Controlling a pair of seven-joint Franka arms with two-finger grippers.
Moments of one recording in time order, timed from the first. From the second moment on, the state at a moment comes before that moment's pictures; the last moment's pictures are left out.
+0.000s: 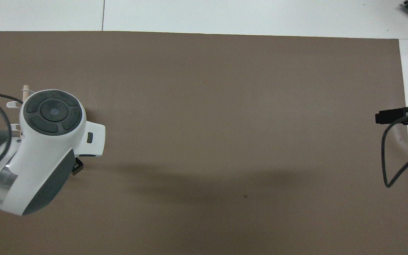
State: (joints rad) left arm -0.30 -0.08 -0.08 -1.93 0.38 1.59 0.36; right arm 0.00 -0.12 -0.05 -1.74 -0.01 1.73 -0.07
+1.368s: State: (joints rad) left arm -0.16 -0.09 -0.04 -1.78 0.10 1.62 0.22; right arm 0.00 -0.13 -0.05 -1.74 -0.01 1.71 -0.06
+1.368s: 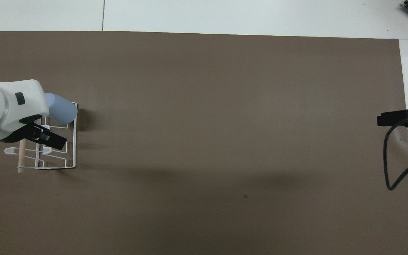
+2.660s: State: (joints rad) left arm -0.04 -0.07 -0.03 -1.66 -0.02 1.58 0.18; right arm 0.00 -0.15 -0.05 -1.74 -0.01 1.68 -0.06
